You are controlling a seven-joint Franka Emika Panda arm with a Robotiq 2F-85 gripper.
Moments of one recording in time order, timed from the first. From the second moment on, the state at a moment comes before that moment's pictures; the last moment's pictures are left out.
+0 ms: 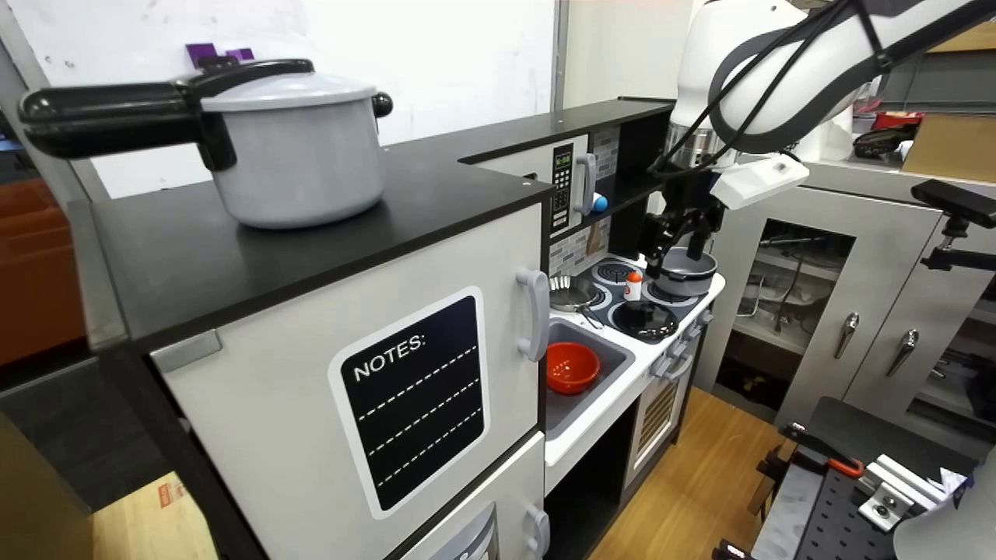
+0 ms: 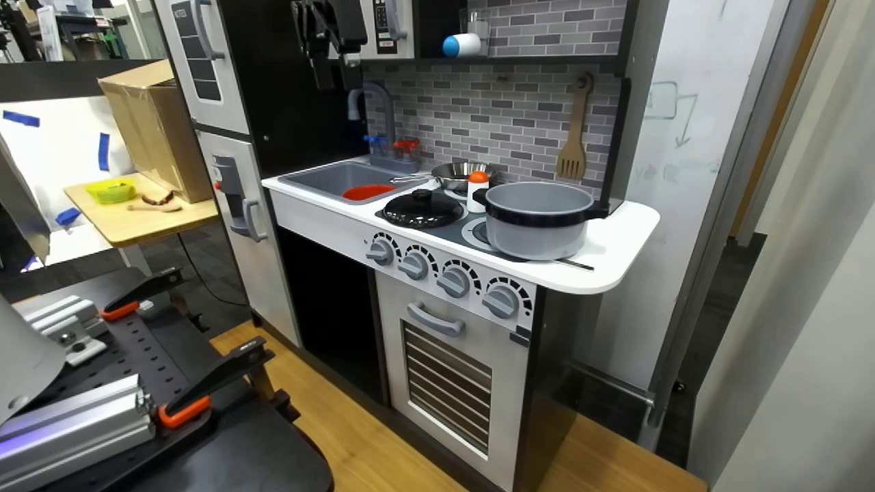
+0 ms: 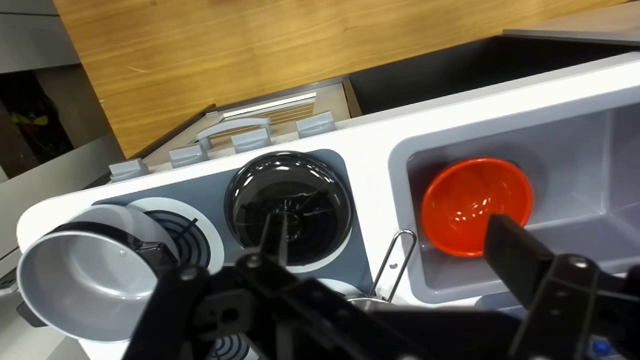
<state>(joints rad) -0.08 -0.38 -0.02 -2.61 -0.08 2.29 0.16</state>
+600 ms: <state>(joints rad) -0.07 -0.36 -0.02 -2.63 -0.04 2.29 0.16</state>
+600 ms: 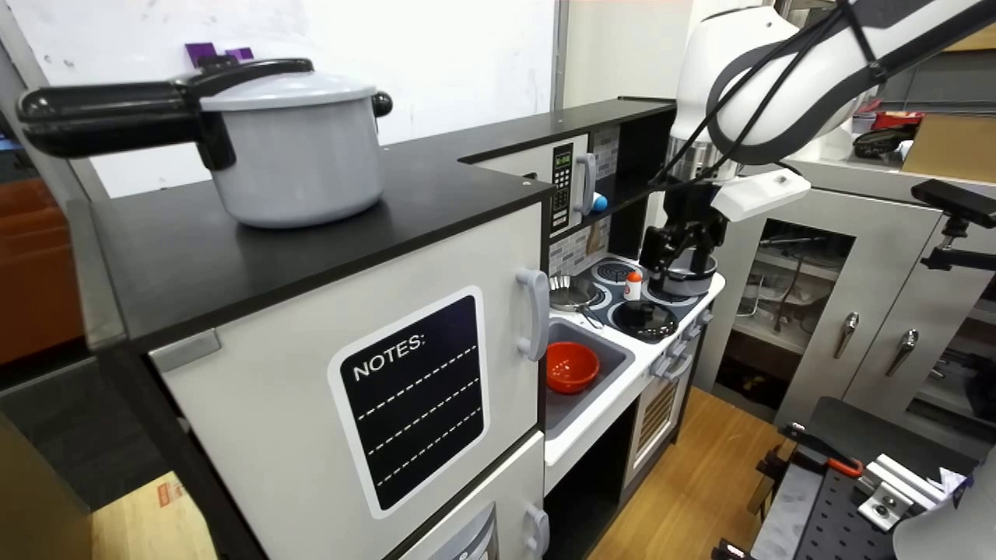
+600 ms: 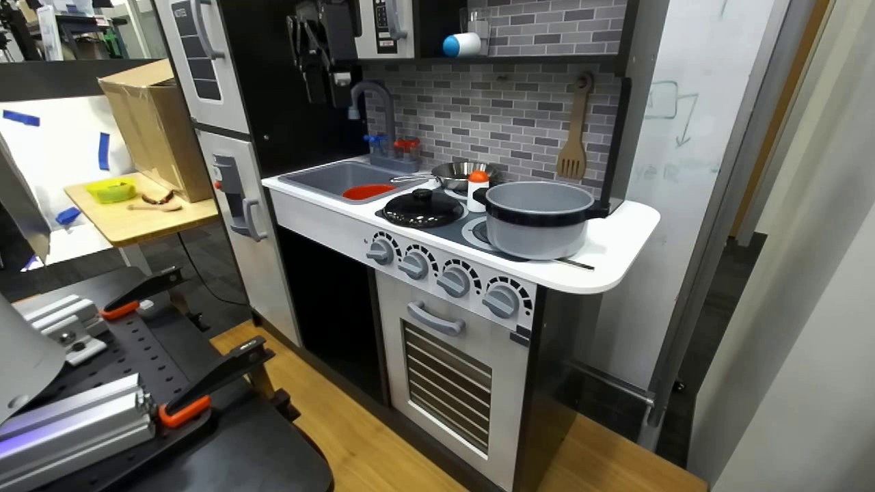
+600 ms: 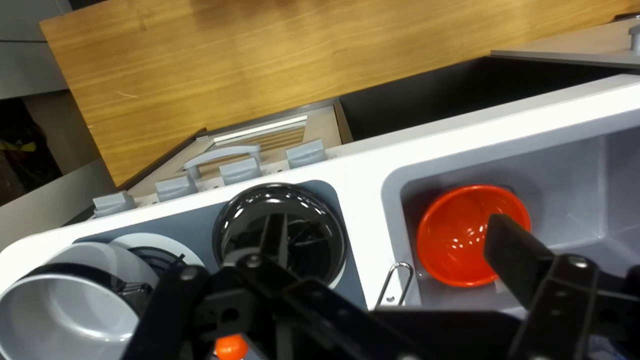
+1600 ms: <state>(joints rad) -0.08 -0.25 -0.04 -2.59 -0.05 2.32 0.16</state>
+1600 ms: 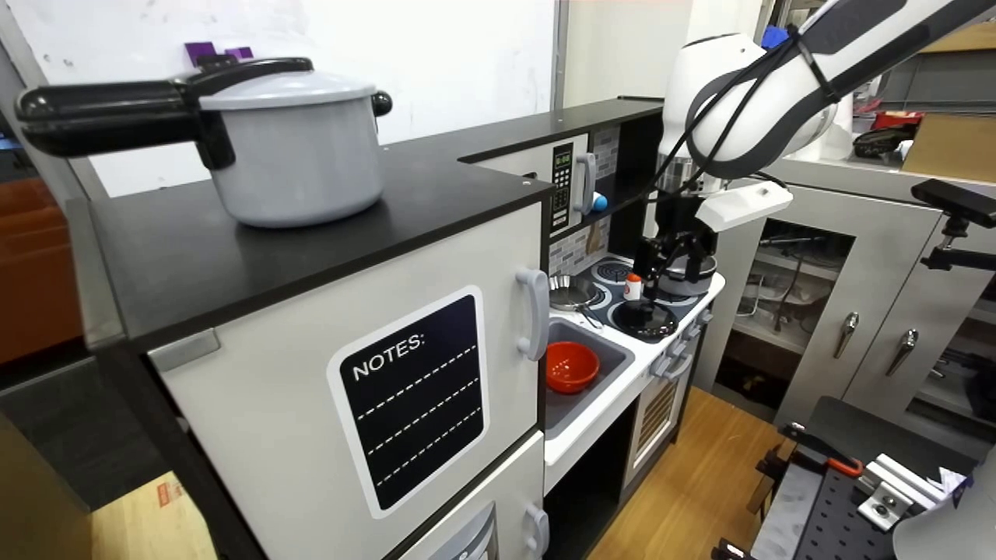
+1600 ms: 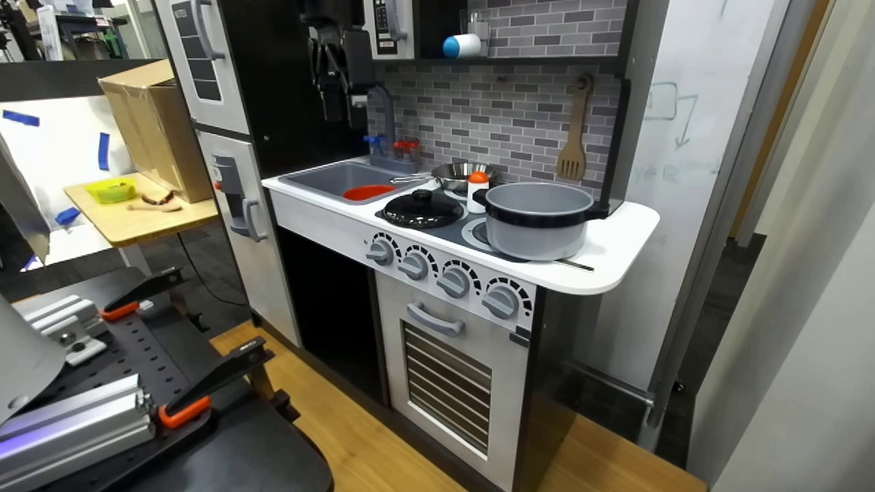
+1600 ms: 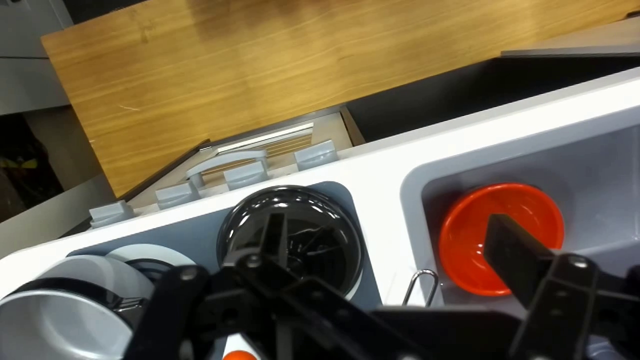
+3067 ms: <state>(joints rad) -0.13 -0.05 -0.13 -2.52 -0.06 2.44 0.15</state>
